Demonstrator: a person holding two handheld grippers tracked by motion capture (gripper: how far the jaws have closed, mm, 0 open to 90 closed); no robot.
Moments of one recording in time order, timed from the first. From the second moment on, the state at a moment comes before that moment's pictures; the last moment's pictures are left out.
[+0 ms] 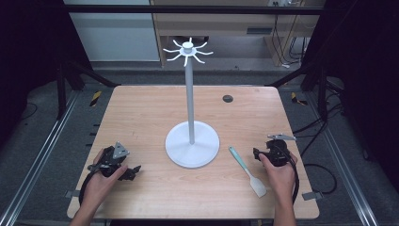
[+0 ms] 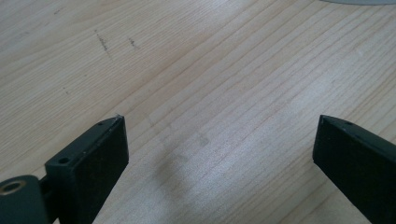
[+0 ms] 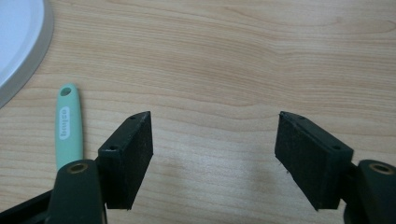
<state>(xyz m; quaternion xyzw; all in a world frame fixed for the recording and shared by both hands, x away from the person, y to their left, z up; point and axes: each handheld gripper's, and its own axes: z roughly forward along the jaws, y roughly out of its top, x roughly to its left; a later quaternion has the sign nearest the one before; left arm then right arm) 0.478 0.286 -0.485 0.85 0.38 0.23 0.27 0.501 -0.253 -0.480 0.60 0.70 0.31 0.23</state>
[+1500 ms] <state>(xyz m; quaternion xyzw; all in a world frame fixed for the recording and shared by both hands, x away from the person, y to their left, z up) 0.477 0.287 -0.485 0.85 0.38 0.23 0.27 0.536 -0.174 -0.476 0.52 0.81 0.21 0.14</state>
